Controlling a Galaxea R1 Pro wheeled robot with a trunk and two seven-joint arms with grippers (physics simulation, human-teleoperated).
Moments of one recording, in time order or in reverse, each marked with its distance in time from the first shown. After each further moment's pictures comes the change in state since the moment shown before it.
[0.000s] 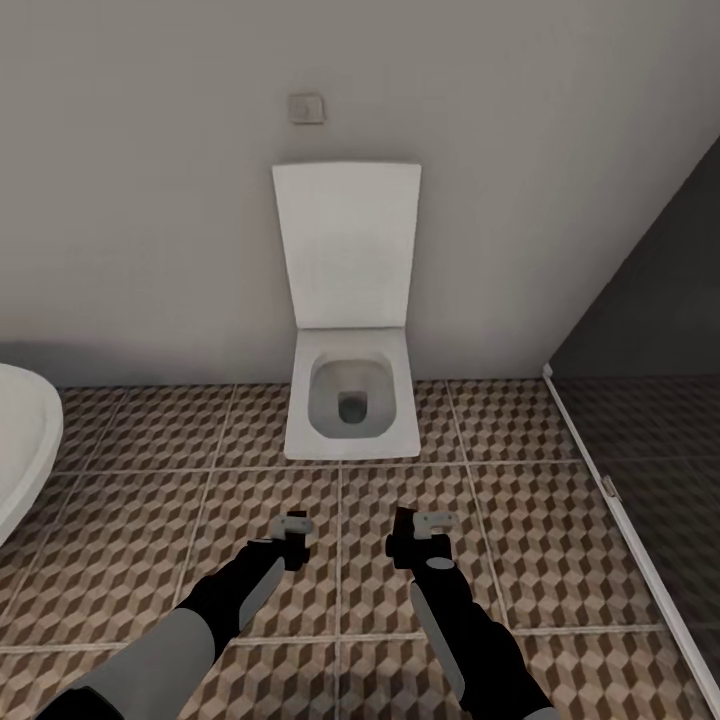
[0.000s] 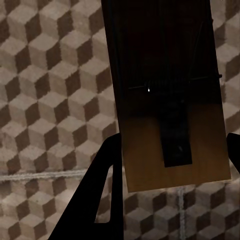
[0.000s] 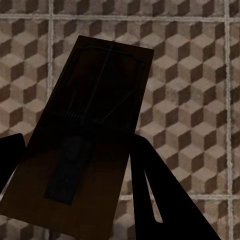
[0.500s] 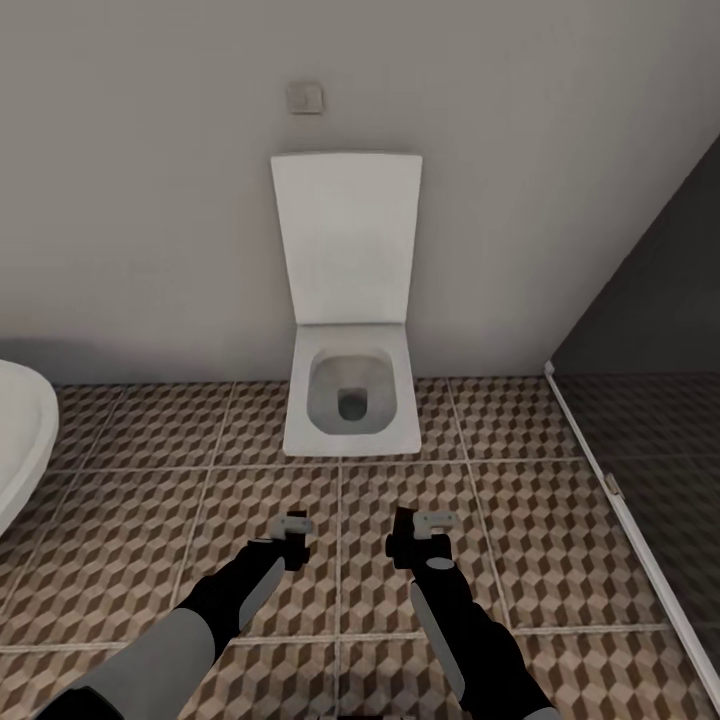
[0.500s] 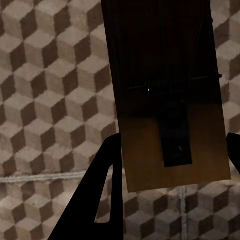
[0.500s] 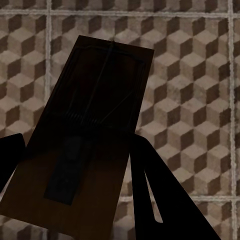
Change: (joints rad) left arm 0.000 0.000 -0.001 0.000 0.000 0.001 0.000; right arm 0.000 0.000 0.000 0.000 0.000 0.000 0.000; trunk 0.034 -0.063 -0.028
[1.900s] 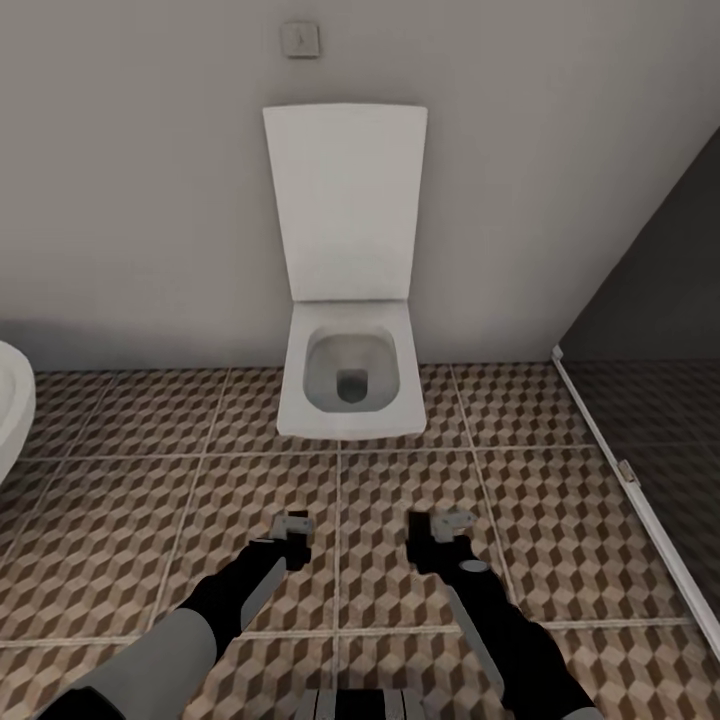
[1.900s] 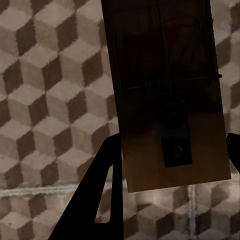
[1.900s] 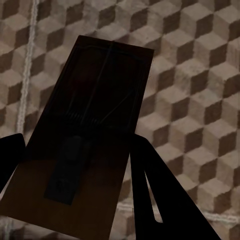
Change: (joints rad) left arm 0.000 -0.005 0.000 0.000 0.000 -0.001 0.000; right arm 0.000 -0.132 -0.002 0.000 0.003 -0.007 0.192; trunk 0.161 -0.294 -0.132
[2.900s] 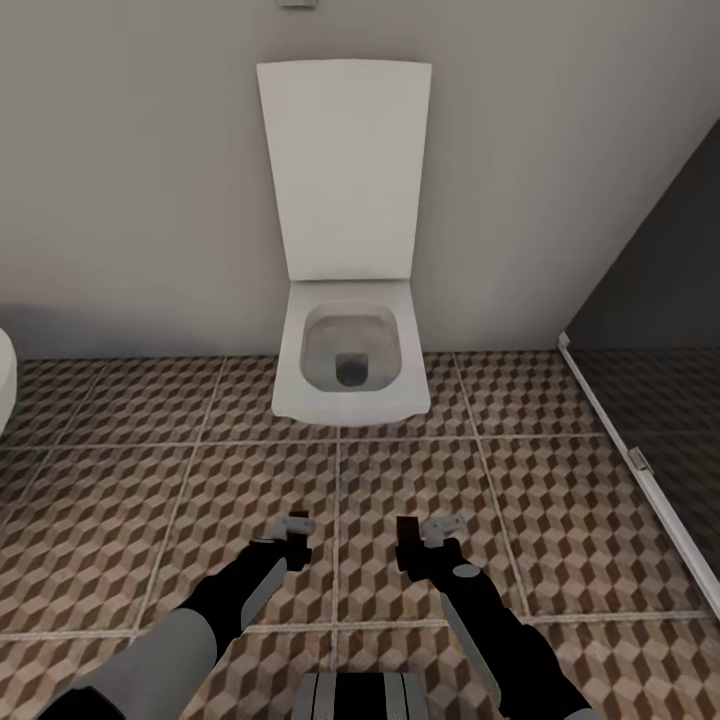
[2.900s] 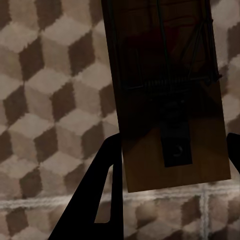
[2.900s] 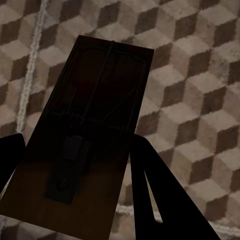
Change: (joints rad) left arm 0.000 -0.001 0.000 0.002 0.000 0.001 -0.002; right arm 0.000 -0.007 0.063 0.009 0.000 -0.004 0.031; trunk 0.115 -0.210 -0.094
